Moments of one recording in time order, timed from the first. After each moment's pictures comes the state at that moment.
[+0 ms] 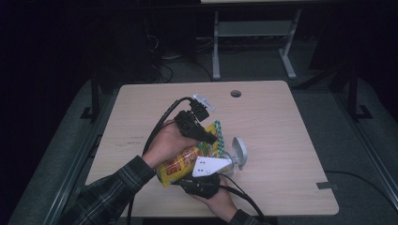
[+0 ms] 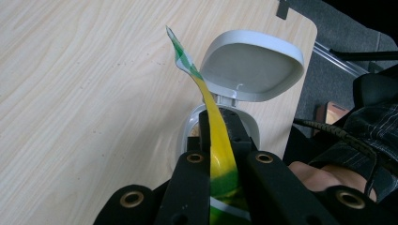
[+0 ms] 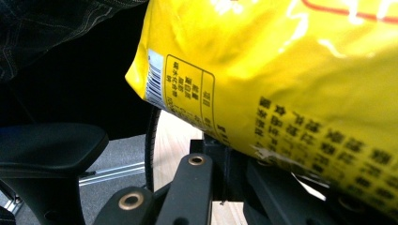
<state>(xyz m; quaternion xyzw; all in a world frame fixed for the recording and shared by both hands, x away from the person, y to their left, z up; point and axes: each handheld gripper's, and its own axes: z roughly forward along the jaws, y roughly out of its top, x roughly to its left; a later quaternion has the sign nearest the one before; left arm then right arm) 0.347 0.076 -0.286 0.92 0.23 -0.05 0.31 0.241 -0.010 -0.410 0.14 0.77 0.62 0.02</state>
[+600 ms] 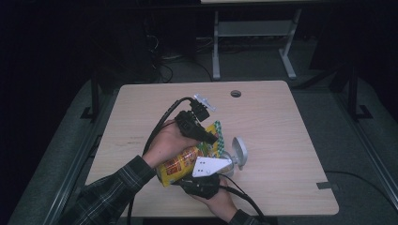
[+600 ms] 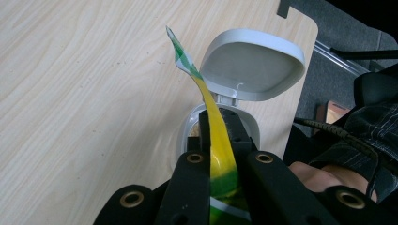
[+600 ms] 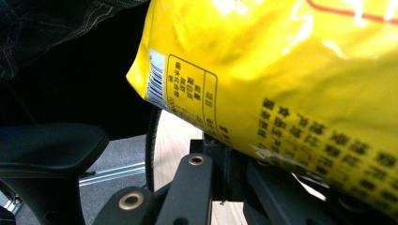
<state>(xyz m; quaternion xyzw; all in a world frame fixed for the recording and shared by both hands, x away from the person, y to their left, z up) 0.347 0.075 -0.286 0.92 0.23 -0.05 0.31 0.240 -0.010 -0.410 0.14 0.77 0.62 0.02</state>
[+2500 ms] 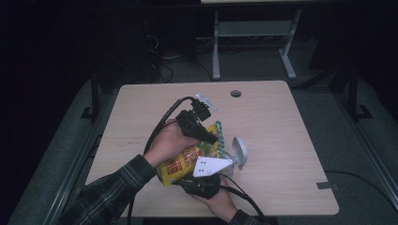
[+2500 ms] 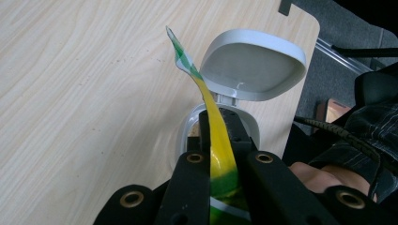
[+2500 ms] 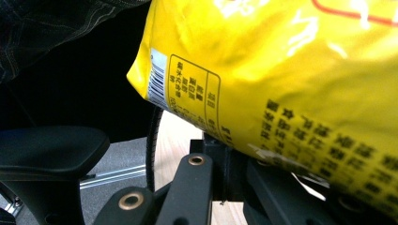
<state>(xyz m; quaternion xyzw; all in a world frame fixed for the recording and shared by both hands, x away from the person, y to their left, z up) 0.348 0.071 -0.285 0.92 0.23 -0.05 0.30 0.240 -0.011 -0.409 0.14 0.77 0.62 0.02</state>
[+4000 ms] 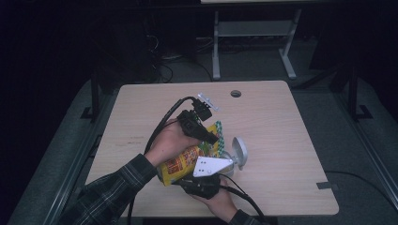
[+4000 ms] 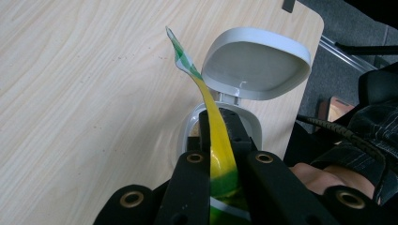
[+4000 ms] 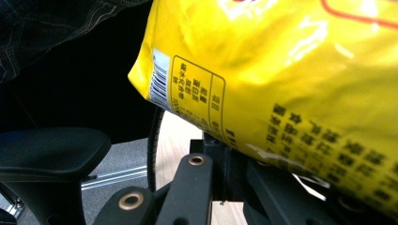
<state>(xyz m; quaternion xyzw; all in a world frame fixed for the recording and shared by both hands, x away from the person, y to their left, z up) 0.349 0.068 -0.286 0.92 0.24 -0.05 0.29 0.240 -0.011 -0.409 0.14 0.77 0.63 0.02</state>
